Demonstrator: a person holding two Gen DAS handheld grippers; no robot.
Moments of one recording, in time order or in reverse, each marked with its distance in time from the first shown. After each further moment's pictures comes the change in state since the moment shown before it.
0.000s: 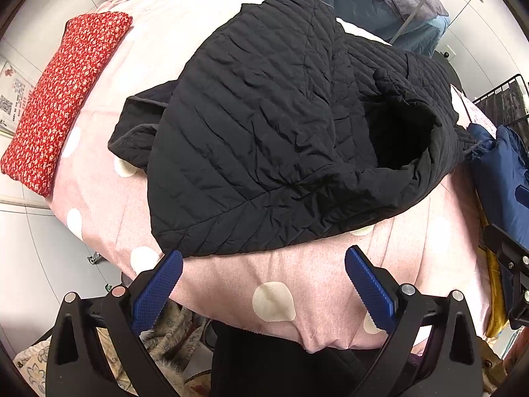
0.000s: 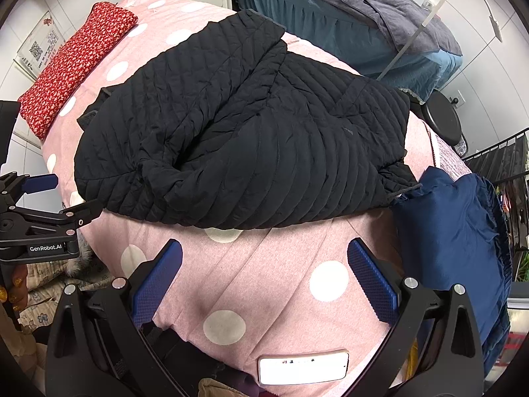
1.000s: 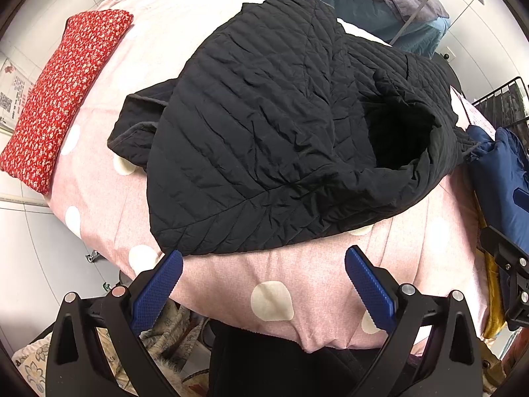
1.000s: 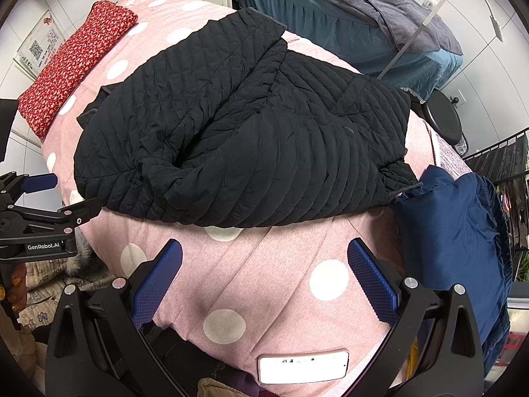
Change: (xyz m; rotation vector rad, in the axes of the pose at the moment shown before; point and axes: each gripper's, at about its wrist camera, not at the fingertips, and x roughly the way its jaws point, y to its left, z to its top) left arm -0.001 -0.001 -0.001 -0.008 0.002 -0.008; right arm 0.000 0.001 0.000 0.000 0.004 -0.001
